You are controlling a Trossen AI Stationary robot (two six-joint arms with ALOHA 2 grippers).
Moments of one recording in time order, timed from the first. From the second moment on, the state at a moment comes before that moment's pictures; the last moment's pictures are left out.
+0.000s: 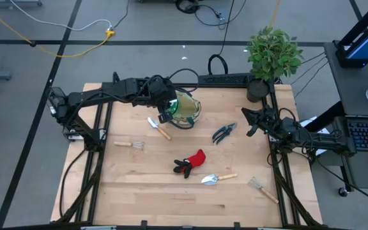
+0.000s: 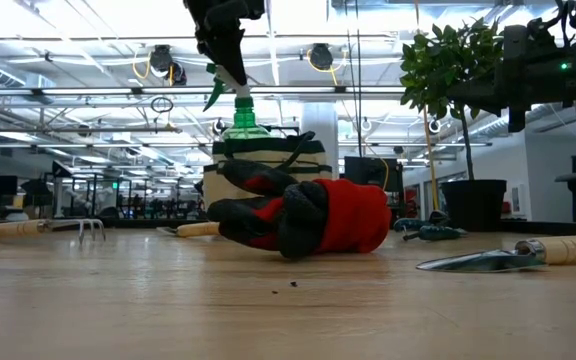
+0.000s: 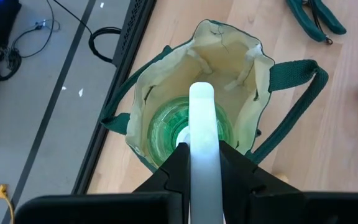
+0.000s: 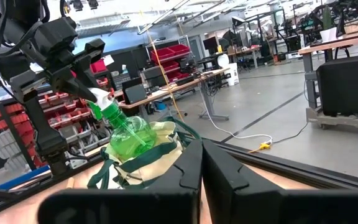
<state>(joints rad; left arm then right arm) 0.23 1.62 1.66 -1.05 -0.27 0.03 -0.13 0.14 0.05 0.21 0.47 0.25</state>
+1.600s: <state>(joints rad) 0.33 1.74 1.66 -1.05 -0.18 0.00 -0.13 0.14 0.05 0.21 0.47 0.24</state>
